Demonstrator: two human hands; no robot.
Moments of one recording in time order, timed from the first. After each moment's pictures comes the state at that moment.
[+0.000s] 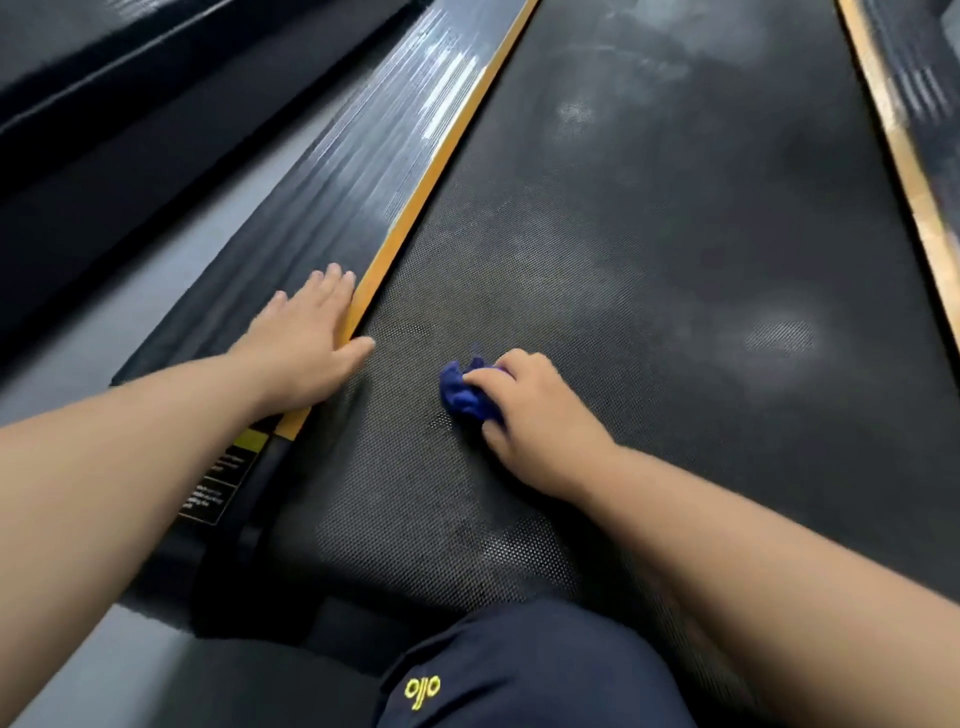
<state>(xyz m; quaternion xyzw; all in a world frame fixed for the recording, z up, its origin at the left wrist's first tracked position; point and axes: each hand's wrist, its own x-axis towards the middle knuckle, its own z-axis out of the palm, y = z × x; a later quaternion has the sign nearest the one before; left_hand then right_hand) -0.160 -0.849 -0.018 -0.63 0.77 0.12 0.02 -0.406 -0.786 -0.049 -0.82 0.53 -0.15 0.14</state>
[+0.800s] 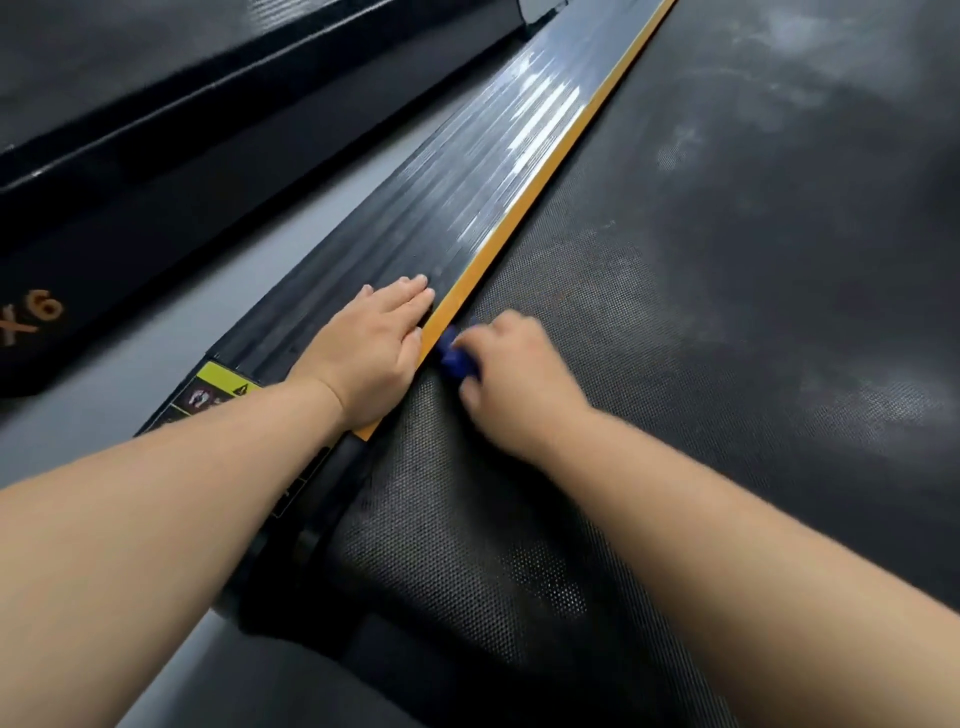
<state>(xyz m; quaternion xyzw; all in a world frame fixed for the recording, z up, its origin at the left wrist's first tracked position) -0.149 -0.839 -0.033 -0.62 0.77 0.09 -0.13 -0.318 -0.846 -0.048 -0.83 0.52 -0.17 0.11</state>
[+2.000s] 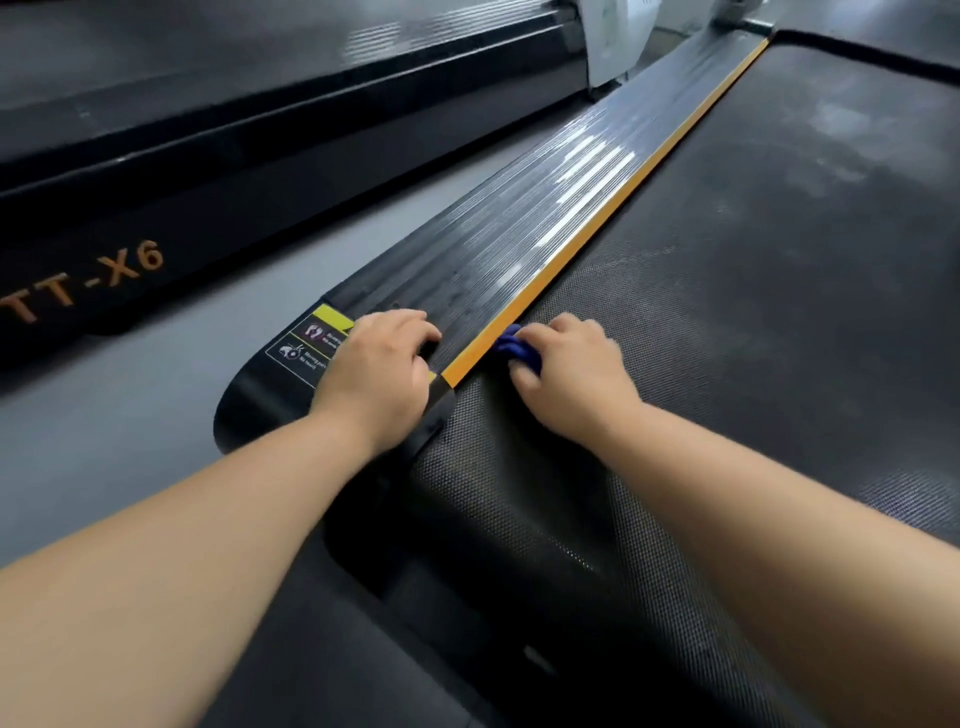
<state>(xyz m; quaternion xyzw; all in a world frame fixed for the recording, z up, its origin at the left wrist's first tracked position) -0.119 -0.745 -0.036 -0.70 0.66 0.07 -0.27 -0.304 -0.805 -0.031 -0.84 0.53 -0.10 0.06</state>
